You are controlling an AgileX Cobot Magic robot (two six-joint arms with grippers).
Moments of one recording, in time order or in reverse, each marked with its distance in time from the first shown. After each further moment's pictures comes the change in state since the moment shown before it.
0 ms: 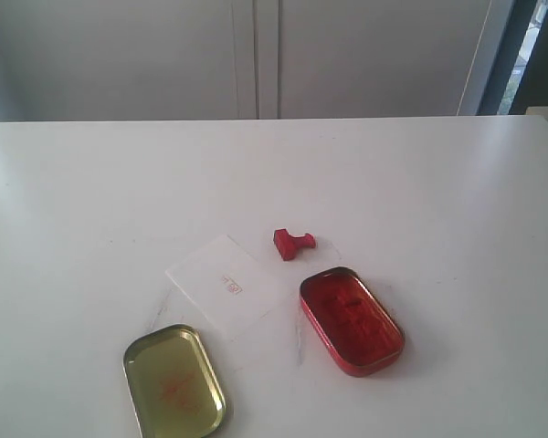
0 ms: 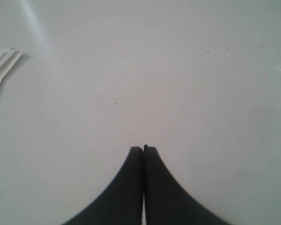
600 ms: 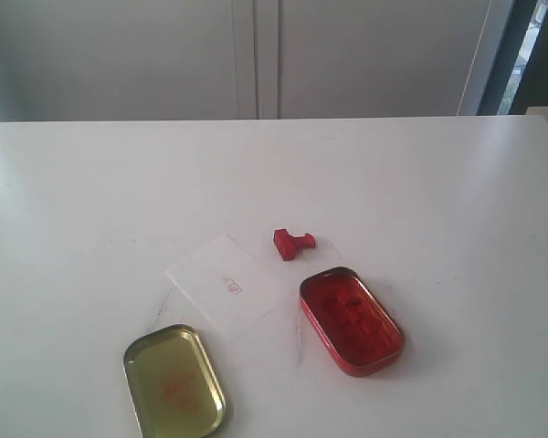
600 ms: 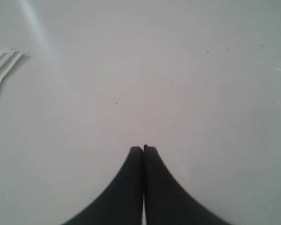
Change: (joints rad) left arm 0.000 0.000 0.000 0.000 0.000 0.000; right arm 0.000 0.000 0.000 0.000 0.002 0.106
